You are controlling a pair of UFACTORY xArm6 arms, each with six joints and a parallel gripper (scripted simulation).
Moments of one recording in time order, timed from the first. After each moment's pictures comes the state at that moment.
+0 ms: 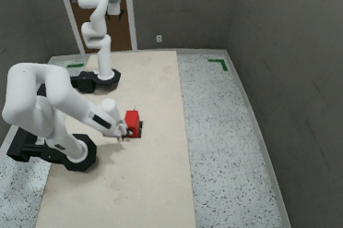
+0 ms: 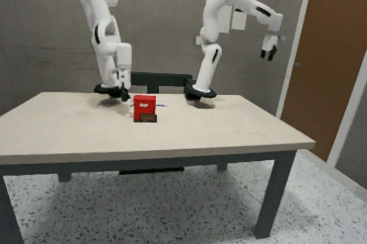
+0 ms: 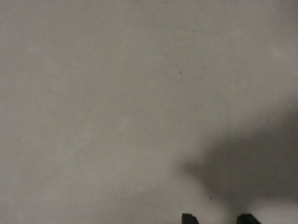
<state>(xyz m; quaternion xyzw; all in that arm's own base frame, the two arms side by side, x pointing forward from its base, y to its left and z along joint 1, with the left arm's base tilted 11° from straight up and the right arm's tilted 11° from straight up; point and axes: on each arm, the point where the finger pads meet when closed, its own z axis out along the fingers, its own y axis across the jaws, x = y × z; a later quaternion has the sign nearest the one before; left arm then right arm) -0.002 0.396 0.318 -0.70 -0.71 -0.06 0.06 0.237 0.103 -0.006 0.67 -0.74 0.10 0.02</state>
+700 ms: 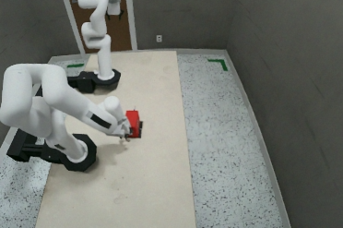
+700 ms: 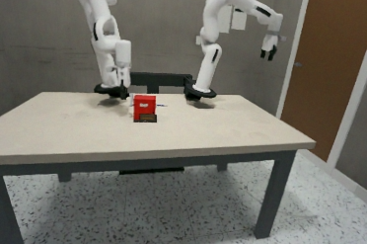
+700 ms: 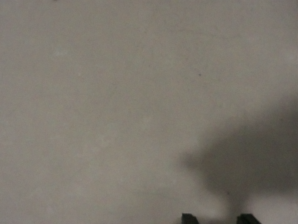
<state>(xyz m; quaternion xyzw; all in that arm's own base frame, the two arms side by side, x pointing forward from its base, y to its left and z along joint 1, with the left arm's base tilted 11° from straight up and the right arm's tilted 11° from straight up) -0.002 0.396 0.318 -0.70 -0.71 -0.06 0.06 0.255 0.104 0.011 0.67 -0.74 0.09 0.03</state>
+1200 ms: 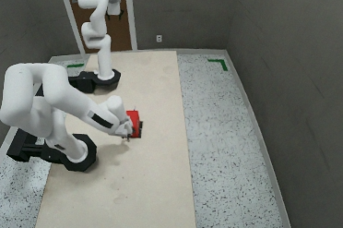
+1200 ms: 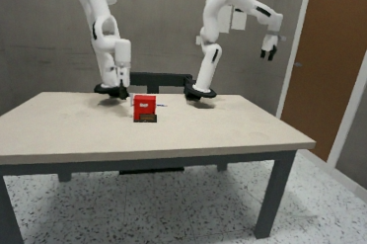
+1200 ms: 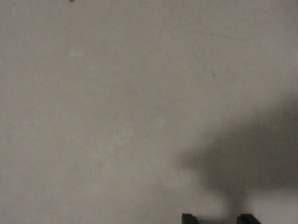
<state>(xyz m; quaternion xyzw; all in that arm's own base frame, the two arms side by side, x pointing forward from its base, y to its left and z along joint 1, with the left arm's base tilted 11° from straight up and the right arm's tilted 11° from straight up) -0.002 0.396 0.318 -0.70 -0.71 -0.06 0.06 0.268 0.103 0.017 0.67 -0.74 0.09 0.03</state>
